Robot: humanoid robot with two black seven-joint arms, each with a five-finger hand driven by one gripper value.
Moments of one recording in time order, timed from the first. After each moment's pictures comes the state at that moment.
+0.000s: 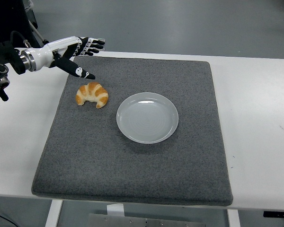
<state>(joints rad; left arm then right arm) -0.91 0.65 -0.60 -0.94 1.03 -0.41 -0.27 0.06 0.00 -0.15 0.13 0.03 -0.02 -0.06</state>
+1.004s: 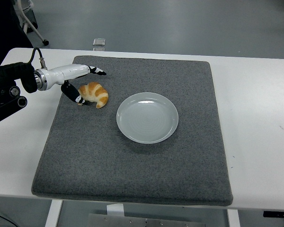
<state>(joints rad) -0.90 0.66 -0.37 -1.06 1.46 -0.09 -0.20 0.06 0.00 -0.15 0.13 0.03 -0.02 -0.06</state>
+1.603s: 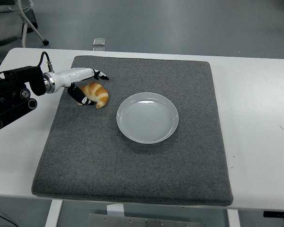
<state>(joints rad) -0.90 0.59 -0.37 -1.01 1.45 -0.10 -0.16 0.06 0.00 -0.15 0.13 0.03 -0.02 -0.06</state>
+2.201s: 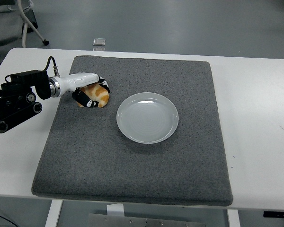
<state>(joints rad) -0.90 0.58 -0.34 -1.01 1.46 -0.09 -0.16 0.06 0.00 -0.15 0.13 0.03 -0.02 -0.06</state>
